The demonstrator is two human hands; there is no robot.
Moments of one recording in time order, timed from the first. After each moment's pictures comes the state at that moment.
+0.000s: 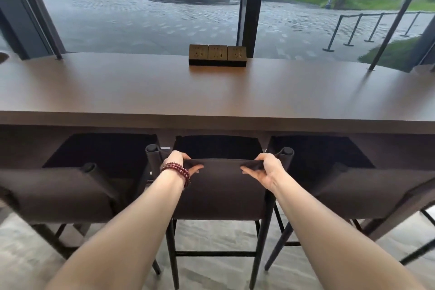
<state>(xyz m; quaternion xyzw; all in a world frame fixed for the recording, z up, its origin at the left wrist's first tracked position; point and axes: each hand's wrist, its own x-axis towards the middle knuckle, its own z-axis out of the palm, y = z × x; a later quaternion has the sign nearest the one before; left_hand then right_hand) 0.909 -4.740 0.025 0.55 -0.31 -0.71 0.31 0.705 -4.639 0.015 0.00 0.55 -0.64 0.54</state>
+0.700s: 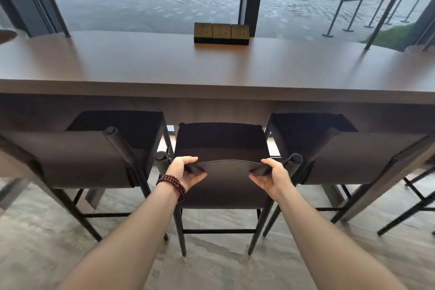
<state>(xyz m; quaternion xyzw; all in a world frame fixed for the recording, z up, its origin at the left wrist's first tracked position) 0.979 -4.637 -0.023 0.47 -0.20 -0.80 0.32 0.766 -4.534 -0.036 0.02 0.56 -0.65 0.51</state>
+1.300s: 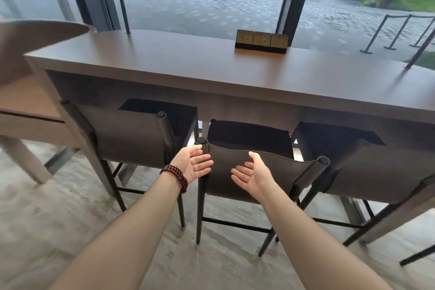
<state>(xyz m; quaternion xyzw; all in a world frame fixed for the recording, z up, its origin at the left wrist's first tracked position) 1.078 -4.595 0.020 0.49 -0.26 -0.76 0.34 0.905 -4.532 0.008 -0.05 0.59 -0.54 0.60</state>
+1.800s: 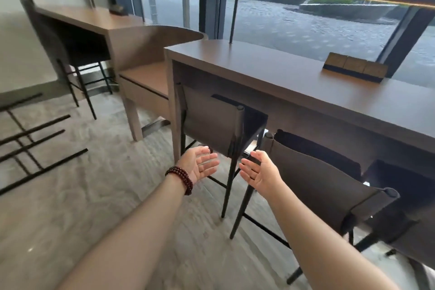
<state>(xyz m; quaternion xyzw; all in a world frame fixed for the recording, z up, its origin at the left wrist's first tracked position) 1.207 -4.446 0.044 0.51 -0.18 -0.66 0.52 1.023 -4.470 0.043 -0.21 0.54 -0.44 0.68</state>
